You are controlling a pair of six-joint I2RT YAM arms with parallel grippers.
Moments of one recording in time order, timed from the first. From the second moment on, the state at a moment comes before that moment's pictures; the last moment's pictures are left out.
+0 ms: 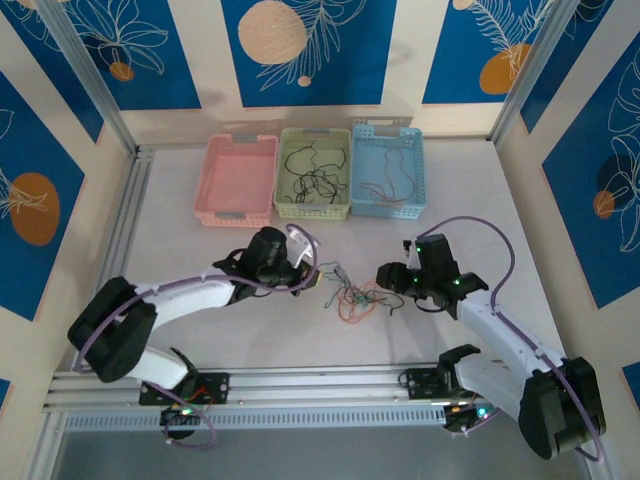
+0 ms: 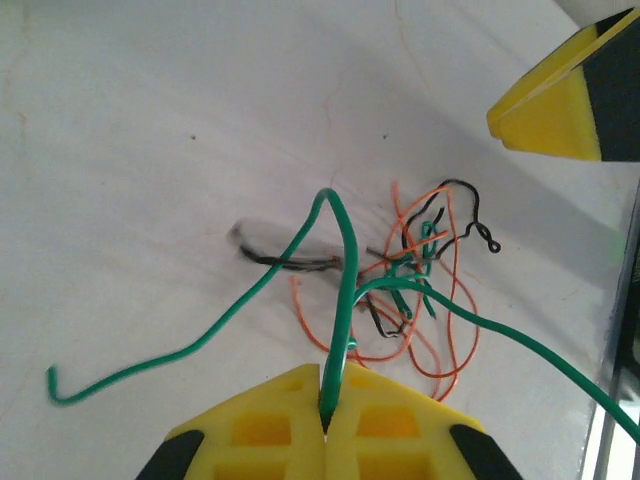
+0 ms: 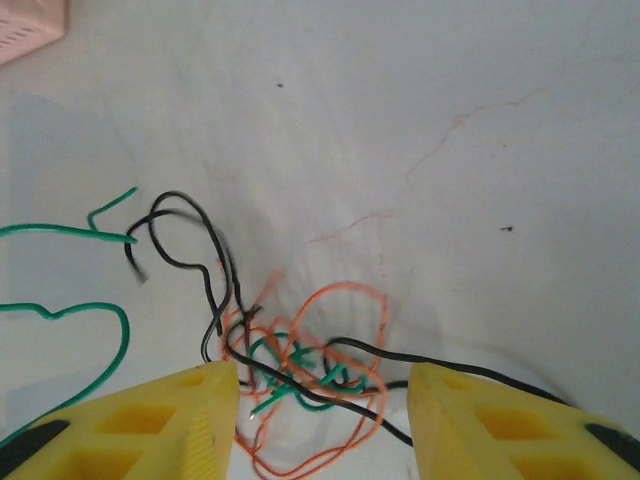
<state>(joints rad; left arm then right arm) -0.75 1.42 0.71 0.05 0.40 -0.22 0.33 0.95 0.51 -0.45 -0.31 0.58</state>
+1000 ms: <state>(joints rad) -0.75 1.00 0.80 -0.29 0.43 -0.34 0.64 1.02 0.54 -0.17 -0.37 0.44</state>
